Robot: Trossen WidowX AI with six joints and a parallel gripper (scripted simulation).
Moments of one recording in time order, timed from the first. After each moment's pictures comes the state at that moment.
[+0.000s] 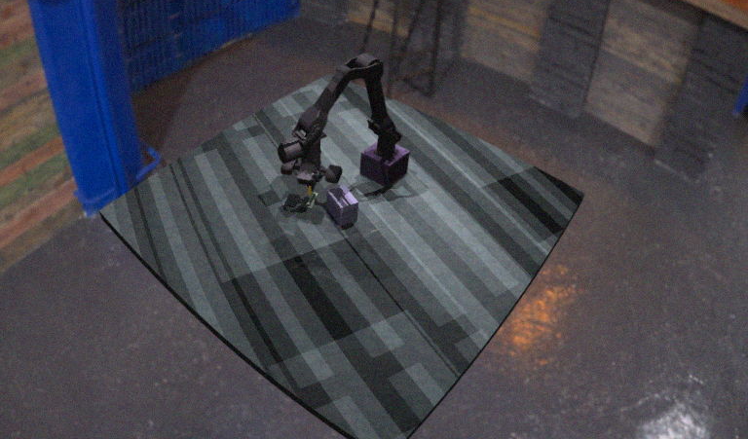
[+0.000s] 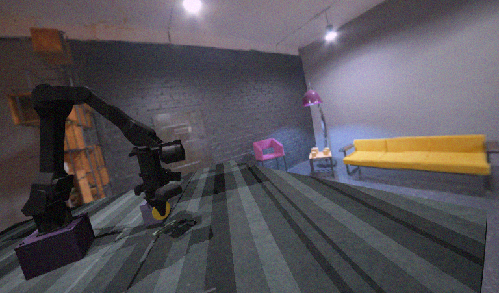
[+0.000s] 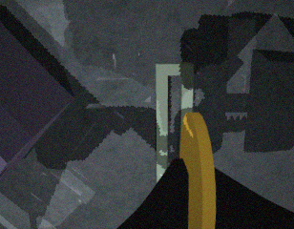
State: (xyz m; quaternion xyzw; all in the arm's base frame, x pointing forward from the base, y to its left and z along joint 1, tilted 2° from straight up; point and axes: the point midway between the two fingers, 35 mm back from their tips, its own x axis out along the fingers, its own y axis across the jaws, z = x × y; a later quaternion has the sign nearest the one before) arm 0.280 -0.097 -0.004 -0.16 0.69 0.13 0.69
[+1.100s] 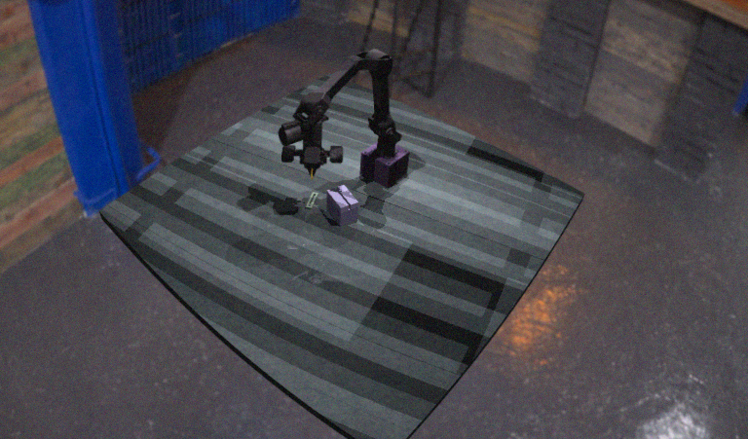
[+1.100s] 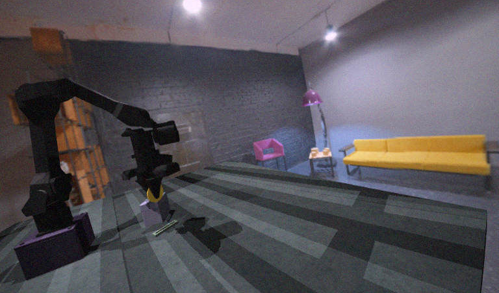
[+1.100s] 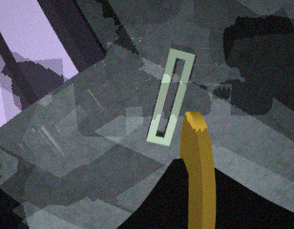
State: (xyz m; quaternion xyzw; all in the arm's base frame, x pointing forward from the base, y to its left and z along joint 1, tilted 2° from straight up) arm 0.275 -0.095 0.056 -0.25 0.67 0.21 0.67
